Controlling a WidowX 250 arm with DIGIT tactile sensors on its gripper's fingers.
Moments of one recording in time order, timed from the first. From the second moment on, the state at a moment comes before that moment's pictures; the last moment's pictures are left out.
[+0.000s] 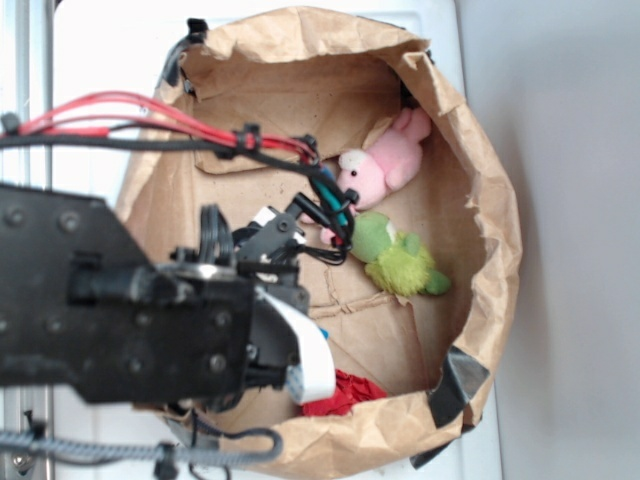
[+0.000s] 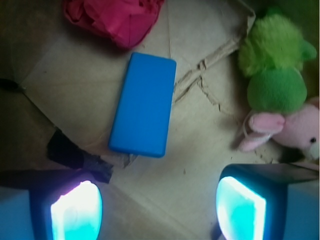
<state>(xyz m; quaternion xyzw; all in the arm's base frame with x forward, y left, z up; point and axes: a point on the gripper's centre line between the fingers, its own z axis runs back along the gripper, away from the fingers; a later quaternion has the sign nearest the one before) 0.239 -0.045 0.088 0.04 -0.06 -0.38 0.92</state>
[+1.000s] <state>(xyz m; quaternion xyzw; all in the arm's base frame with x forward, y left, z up) 0.238 -0.049 0.076 0.06 -0.05 -0.39 0.92</state>
